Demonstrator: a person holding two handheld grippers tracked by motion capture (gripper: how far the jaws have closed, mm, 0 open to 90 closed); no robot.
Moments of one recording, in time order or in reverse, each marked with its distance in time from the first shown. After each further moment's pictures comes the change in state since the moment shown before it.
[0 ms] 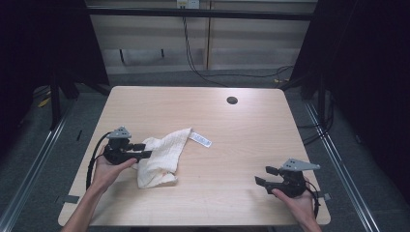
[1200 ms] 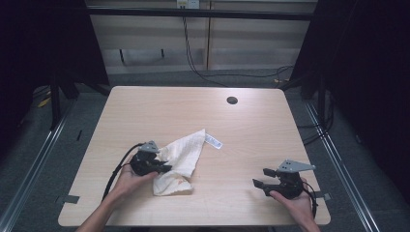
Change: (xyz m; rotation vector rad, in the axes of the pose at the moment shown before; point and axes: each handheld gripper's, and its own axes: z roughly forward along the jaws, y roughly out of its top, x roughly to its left) left arm -0.055 -0.005 0.062 0.150 -0.170 0.145; right arm 0.006 -0.001 0.005 0.045 0.010 -0.035
